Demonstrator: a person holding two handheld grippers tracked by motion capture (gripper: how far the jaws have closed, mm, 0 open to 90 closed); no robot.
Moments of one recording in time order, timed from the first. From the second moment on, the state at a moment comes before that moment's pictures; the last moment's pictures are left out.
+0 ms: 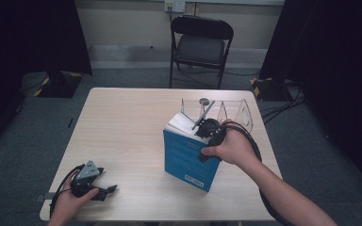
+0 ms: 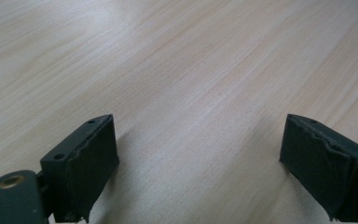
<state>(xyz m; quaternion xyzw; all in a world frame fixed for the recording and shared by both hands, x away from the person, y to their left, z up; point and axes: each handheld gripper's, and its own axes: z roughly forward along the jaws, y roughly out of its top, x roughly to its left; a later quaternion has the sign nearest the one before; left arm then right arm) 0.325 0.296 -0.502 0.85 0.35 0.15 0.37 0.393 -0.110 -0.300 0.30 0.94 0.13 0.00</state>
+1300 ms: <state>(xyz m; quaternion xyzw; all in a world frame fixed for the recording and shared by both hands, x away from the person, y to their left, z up) 0.326 0.296 -0.502 0.85 0.35 0.15 0.37 0.396 -0.146 -0.274 0.37 0.92 0.13 -0.02</state>
